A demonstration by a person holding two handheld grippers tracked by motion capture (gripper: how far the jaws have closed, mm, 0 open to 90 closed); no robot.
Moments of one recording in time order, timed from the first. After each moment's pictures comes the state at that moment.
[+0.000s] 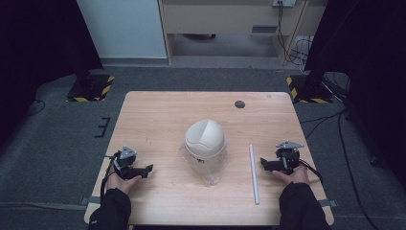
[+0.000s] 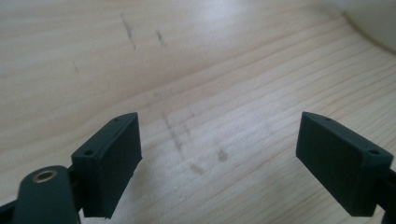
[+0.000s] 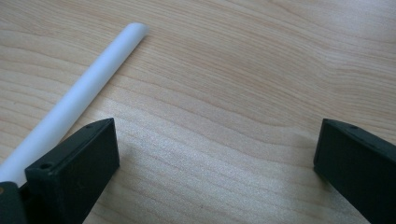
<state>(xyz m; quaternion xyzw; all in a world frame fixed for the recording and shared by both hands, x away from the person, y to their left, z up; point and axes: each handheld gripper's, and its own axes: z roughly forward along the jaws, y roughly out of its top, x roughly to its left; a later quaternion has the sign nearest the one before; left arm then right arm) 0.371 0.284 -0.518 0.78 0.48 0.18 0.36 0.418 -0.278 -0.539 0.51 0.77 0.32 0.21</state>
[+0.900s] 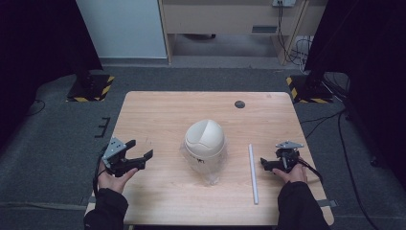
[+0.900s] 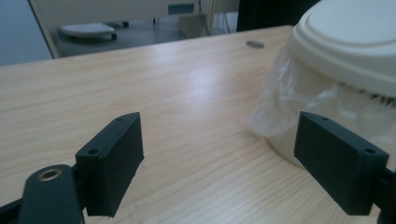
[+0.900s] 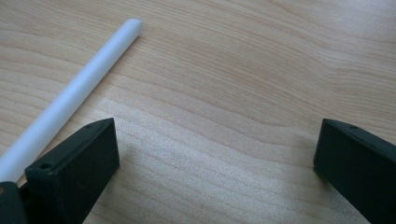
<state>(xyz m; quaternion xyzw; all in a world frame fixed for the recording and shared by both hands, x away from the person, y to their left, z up) 0.352 0.278 -0.452 0.71 0.43 0.24 0.50 0.418 -0.278 -0.539 0.51 0.77 0.32 0.21</state>
